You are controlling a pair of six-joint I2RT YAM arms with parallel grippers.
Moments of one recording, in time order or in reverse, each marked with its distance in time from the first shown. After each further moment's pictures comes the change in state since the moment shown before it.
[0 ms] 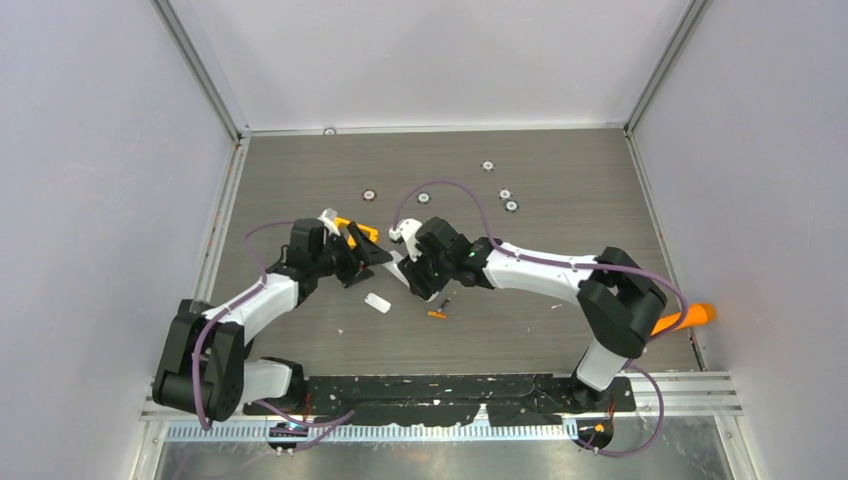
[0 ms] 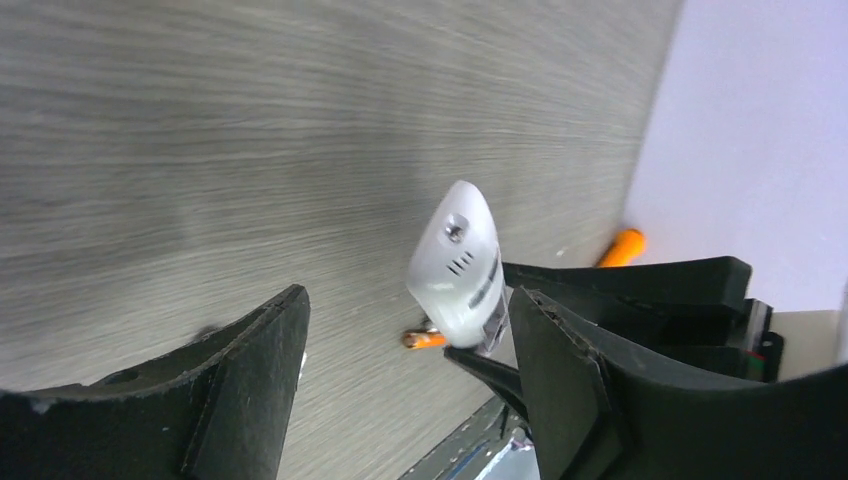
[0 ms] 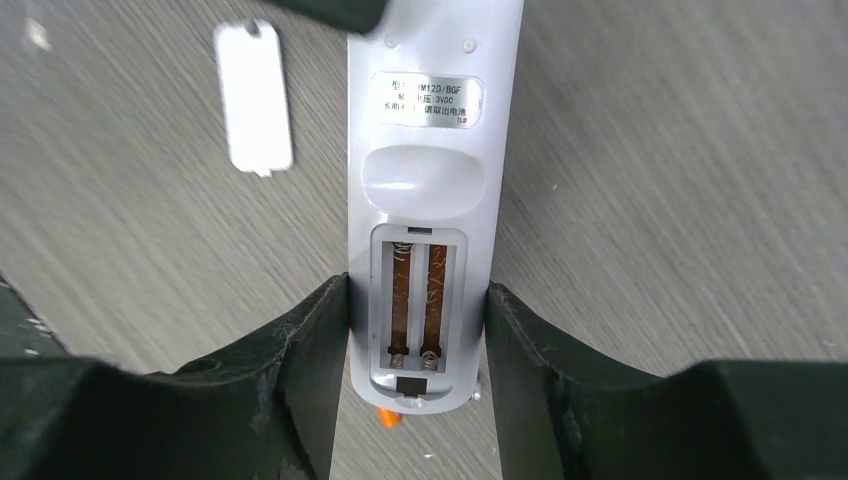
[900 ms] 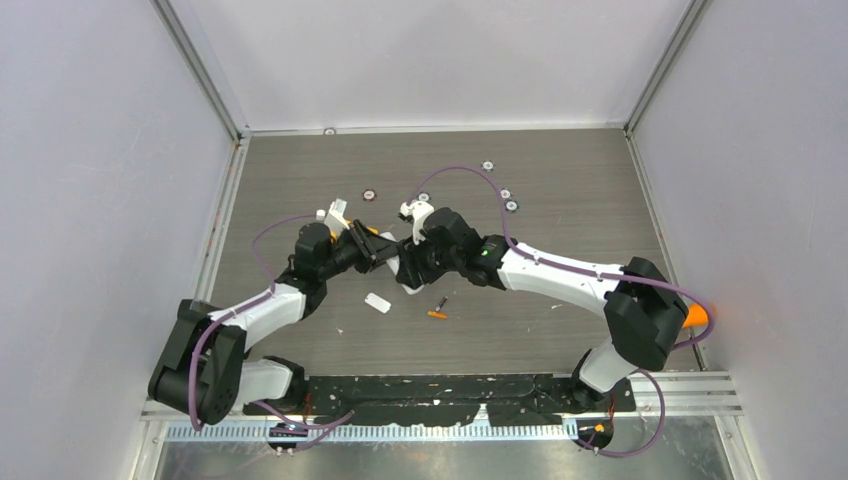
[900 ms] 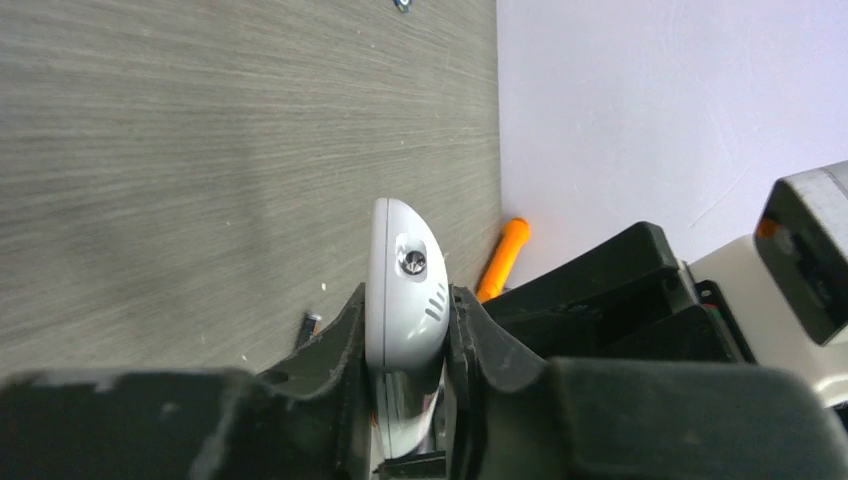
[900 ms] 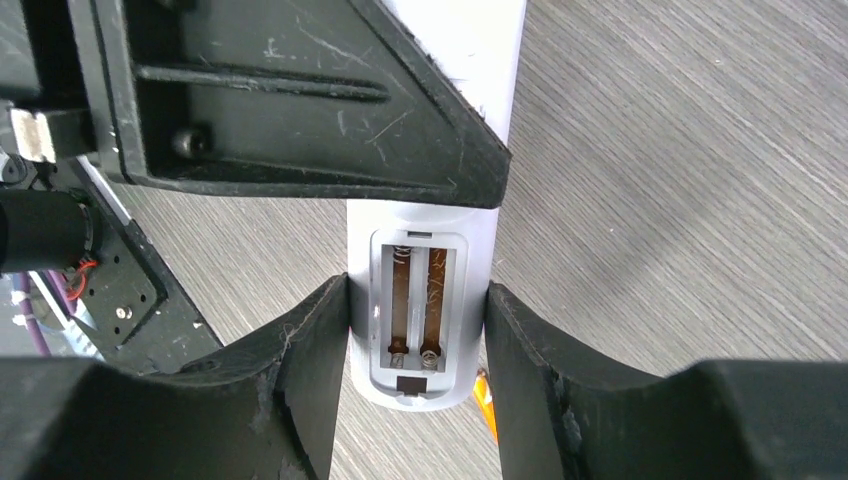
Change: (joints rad) left arm -0.122 -0.023 -0.106 0.521 0.043 -0.204; right arm 0.000 -0.143 -0.011 0.103 -0.047 0.292
